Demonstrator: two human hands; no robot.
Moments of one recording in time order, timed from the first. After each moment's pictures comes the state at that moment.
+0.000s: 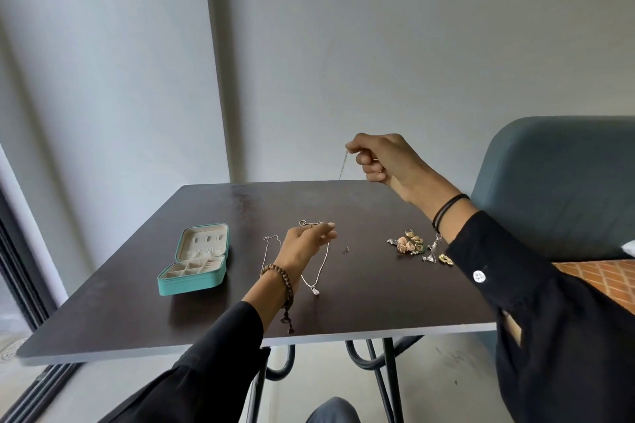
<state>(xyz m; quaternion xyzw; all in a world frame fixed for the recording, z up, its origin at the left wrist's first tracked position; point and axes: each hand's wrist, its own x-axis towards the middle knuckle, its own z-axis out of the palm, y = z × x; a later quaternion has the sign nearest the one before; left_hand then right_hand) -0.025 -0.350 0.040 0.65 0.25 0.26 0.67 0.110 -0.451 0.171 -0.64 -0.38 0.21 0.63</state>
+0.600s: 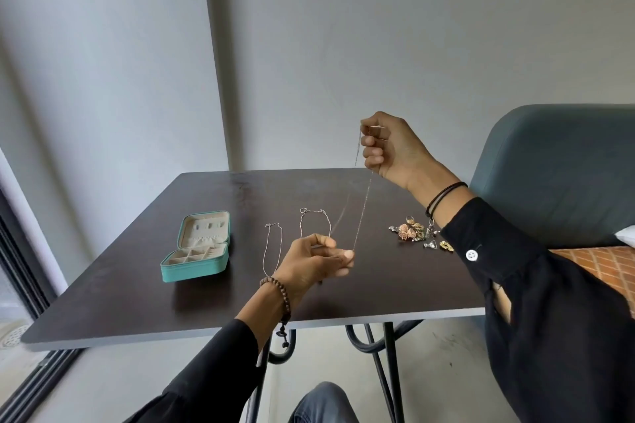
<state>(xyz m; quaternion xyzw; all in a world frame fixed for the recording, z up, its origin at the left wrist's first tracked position) -0.046 -0.364 0.008 0.60 0.17 0.21 0.75 0.121 -0.439 0.163 -0.52 -0.27 0.34 0.73</state>
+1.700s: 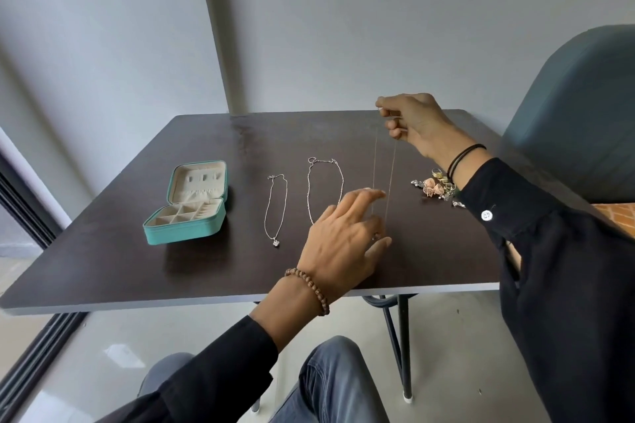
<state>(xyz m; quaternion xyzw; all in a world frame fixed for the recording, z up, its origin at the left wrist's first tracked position) -0.028 -0.379 -0.018 0.95 0.06 0.31 0.05 0.201 -0.387 0.085 -0.66 -0.26 0.22 0.67</state>
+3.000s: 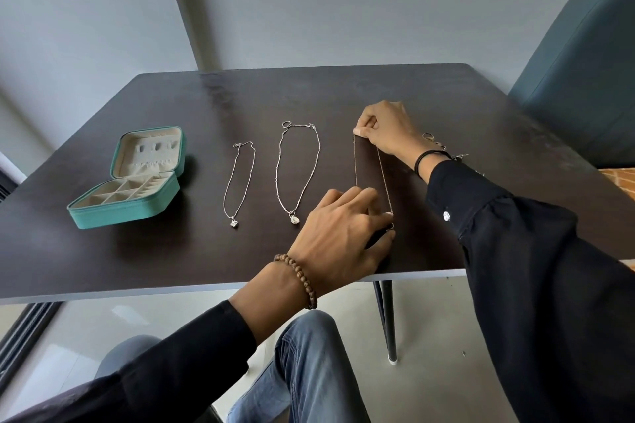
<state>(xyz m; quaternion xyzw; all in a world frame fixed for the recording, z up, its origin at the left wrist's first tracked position) 0.006 -0.399 -0.040 0.97 0.04 0.25 0.05 0.254 -0.371 -0.021 -0.84 -0.46 -0.03 0.28</state>
